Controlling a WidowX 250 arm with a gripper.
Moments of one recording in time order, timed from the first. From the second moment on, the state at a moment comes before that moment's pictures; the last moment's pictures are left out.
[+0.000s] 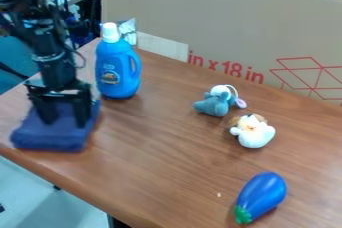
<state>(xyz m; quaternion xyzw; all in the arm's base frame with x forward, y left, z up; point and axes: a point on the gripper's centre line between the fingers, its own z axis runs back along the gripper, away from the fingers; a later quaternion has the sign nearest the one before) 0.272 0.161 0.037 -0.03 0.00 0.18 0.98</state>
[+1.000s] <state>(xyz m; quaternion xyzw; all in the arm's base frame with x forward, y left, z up) 0.272 0.069 0.137 0.06 -0.12 0.06 0.99</state>
